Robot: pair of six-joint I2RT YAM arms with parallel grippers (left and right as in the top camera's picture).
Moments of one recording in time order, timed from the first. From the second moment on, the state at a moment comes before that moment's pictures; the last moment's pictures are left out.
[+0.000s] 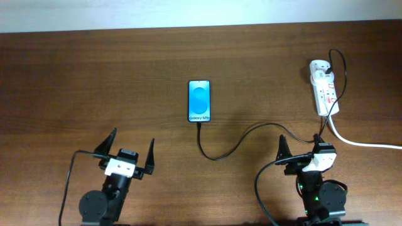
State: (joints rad) left arm -0.06 0.18 0.12 0.09 0.20 0.22; right arm 0.05 0.01 0.01 -0.07 0.02 0.11
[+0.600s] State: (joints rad) left arm -0.06 0.01 0.01 -0.02 0.20 0.22; right arm 0.05 0.01 0.01 -0.07 0.02 0.11
